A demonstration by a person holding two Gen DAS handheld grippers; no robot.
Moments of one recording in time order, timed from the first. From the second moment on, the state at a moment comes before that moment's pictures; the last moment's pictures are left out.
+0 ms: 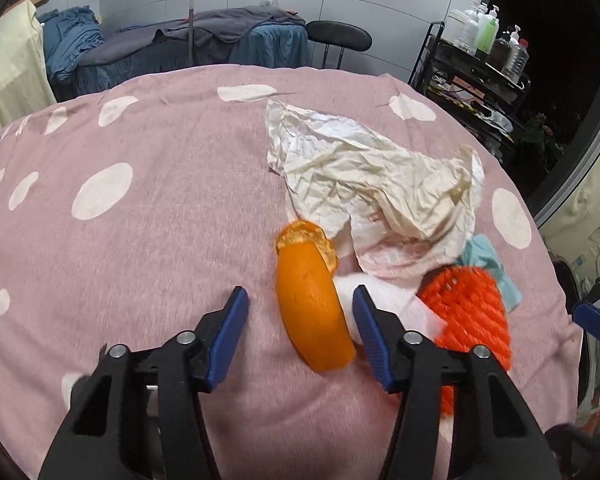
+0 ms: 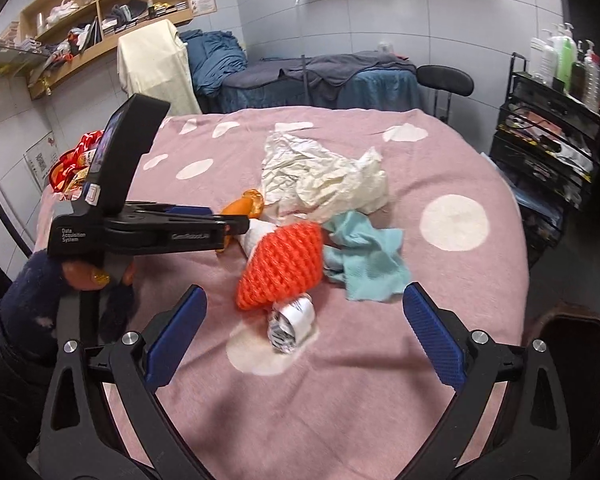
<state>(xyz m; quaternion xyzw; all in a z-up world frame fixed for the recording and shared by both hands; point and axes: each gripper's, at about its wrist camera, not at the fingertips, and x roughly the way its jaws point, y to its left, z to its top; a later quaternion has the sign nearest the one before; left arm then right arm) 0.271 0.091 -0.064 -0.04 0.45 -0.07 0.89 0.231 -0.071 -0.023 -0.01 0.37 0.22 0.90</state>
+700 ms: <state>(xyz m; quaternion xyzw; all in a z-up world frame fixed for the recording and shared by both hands) 0.233 0.110 -0.033 -0.08 0.37 -0.04 0.93 0.265 -0.062 -0.035 0.03 0.40 0.25 0.88</state>
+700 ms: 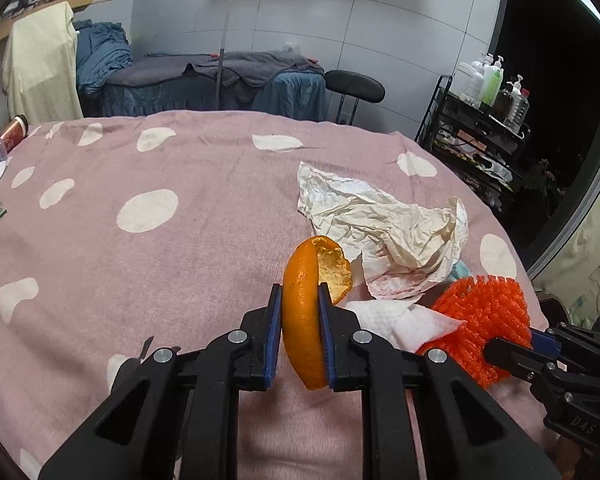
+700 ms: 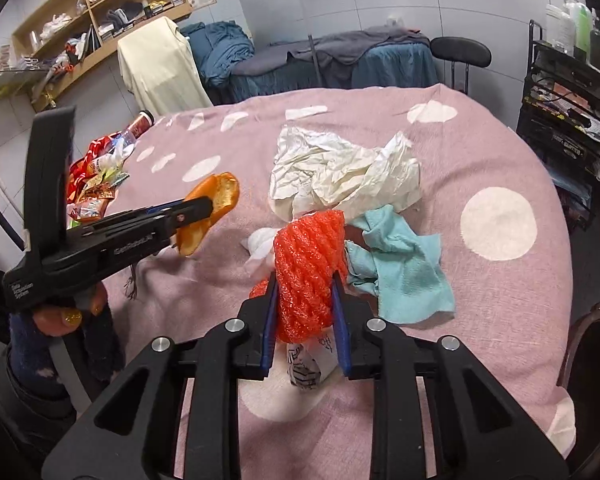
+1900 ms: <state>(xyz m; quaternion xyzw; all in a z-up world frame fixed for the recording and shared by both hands) 0.130 -0.021 0.015 -0.06 0.30 -0.17 0.94 0.141 -0.236 0.002 0.12 0.32 0.12 0.93</state>
